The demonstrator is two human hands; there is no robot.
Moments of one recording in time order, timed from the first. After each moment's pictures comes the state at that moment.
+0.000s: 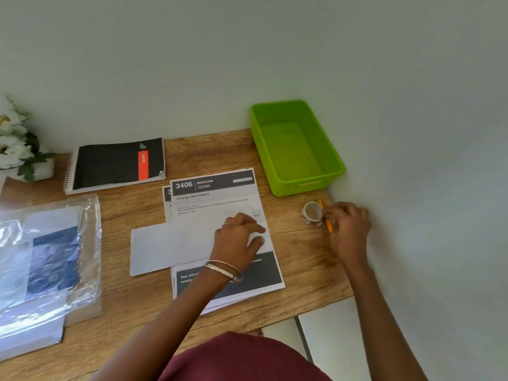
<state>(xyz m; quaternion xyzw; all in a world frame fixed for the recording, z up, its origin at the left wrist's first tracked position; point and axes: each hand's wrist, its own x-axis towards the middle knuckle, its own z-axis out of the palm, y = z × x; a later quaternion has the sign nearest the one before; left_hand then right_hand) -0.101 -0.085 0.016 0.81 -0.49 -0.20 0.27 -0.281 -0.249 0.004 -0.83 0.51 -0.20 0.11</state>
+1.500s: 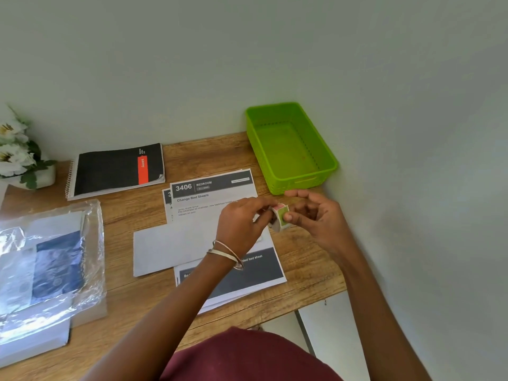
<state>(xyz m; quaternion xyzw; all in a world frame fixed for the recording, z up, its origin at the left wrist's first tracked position) -0.097 -0.101 0.046 0.68 -0.56 -0.01 0.47 -0.251 -0.198 0.073 -0.70 0.29 -0.25 0.60</state>
